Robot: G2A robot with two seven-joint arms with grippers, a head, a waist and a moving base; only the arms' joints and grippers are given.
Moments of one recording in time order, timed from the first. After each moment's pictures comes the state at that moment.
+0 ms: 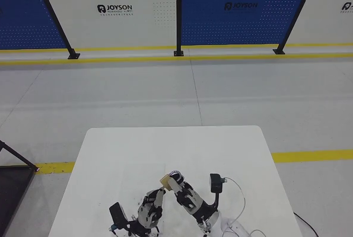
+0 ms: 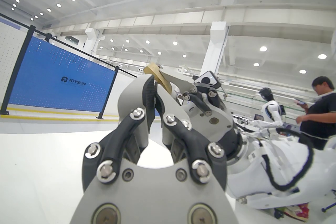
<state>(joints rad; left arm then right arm) 1.81 -1.31 -1.06 -1.37 1.44 -0.50 1.30 -1.76 -1.32 0.97 -1.68 -0.60 -0.68 -0.18</state>
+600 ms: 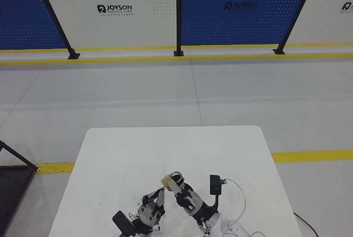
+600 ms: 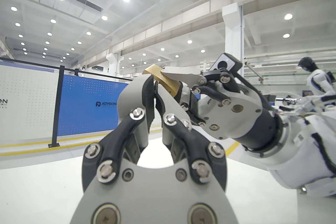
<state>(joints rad) 1.75 -1.32 -1.03 -1.29 1.54 -0.18 1.40 -1.78 -1.32 0.96 -1.69 -0.65 -0.66 -0.19</state>
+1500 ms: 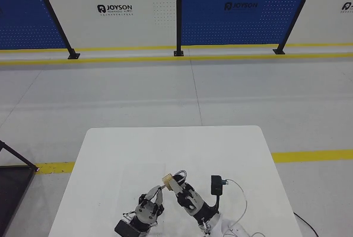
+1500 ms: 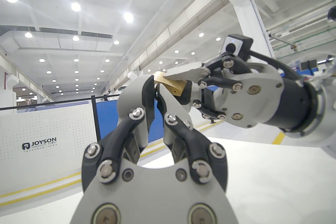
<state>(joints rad) 1.73 -1.32 -1.05 -1.28 1.57 0.05 1.45 -1.78 -1.31 0.96 -1.70 -0.65 -0.63 -0.23</state>
